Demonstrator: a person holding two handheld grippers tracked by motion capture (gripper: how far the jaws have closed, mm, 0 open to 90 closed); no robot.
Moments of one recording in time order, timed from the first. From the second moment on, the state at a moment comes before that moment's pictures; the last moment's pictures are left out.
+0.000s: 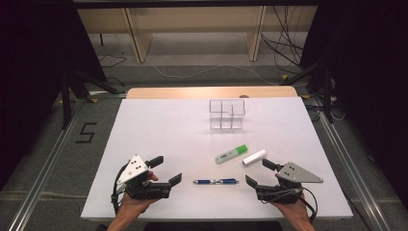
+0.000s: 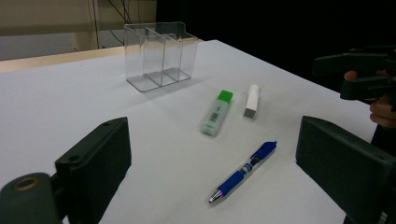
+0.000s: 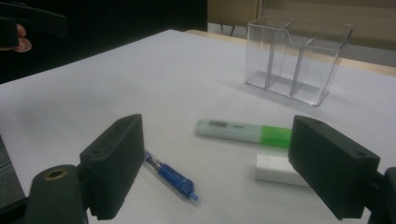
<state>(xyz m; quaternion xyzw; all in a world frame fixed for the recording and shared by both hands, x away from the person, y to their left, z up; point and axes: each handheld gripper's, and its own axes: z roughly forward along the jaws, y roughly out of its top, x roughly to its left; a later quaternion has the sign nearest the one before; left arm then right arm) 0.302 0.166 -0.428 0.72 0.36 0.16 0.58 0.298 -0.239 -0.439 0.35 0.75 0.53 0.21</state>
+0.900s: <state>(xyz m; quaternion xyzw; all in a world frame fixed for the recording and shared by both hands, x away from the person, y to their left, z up) 0.304 0.169 -0.429 0.71 0.37 0.17 0.58 0.306 -0.240 -0.433 0.35 0.74 0.53 0.23</state>
